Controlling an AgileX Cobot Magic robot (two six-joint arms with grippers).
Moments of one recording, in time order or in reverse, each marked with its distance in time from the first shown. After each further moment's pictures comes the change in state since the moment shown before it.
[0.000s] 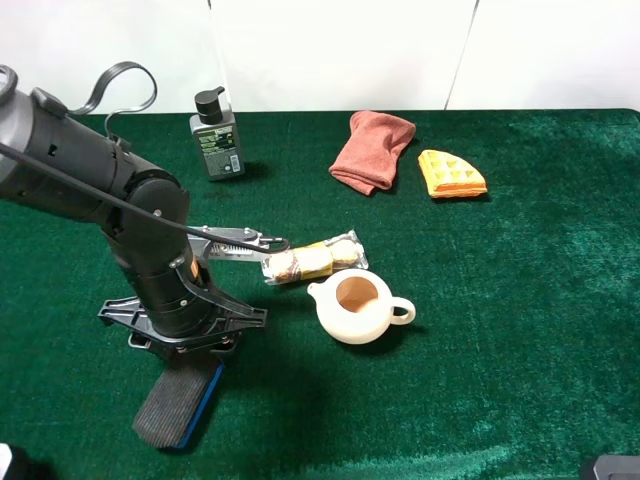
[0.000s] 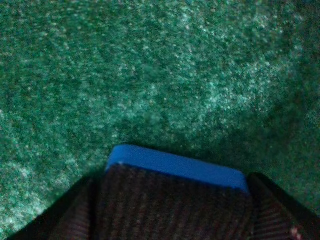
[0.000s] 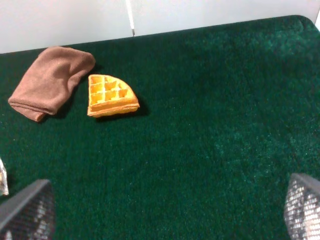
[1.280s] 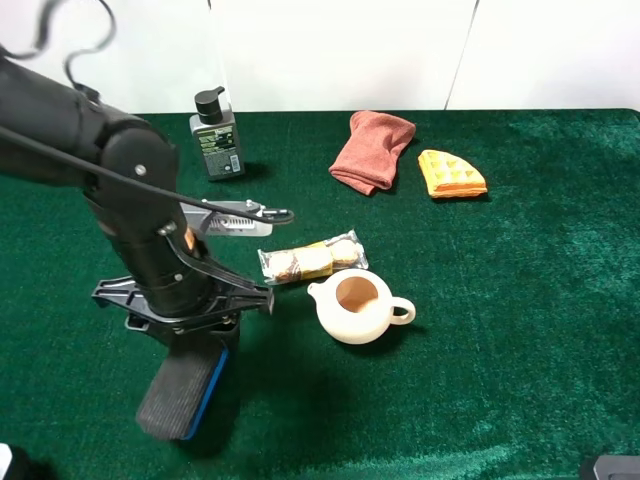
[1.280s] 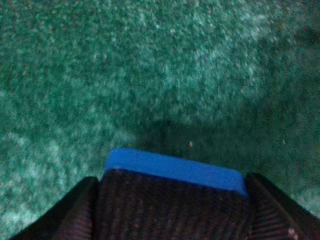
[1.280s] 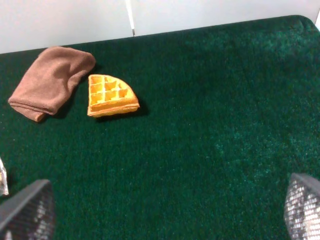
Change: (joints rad) left arm 0.000 -0.122 -0.056 -0.011 0.142 0.000; right arm 0.000 0.000 0.000 0.000 0.000 0.000
